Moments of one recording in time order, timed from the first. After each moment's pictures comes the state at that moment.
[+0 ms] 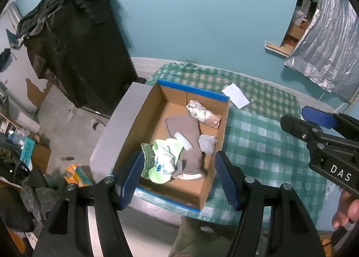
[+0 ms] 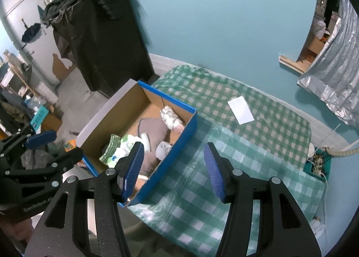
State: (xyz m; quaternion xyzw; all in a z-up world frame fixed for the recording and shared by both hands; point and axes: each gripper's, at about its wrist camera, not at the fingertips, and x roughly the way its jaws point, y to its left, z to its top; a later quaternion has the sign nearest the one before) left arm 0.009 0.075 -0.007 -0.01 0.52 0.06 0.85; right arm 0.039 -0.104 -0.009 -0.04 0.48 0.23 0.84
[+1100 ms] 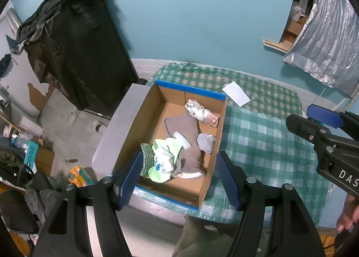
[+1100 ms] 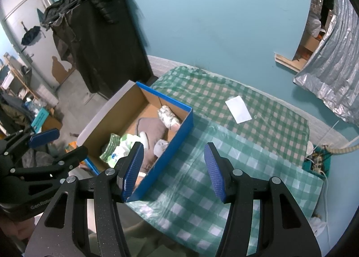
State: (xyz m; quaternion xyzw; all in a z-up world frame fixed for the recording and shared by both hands) left arm 0.006 0.064 -0.002 0.00 0.53 0.06 0.85; right arm 0.032 -0.117 -0.003 -0.03 0.48 0.23 0.85
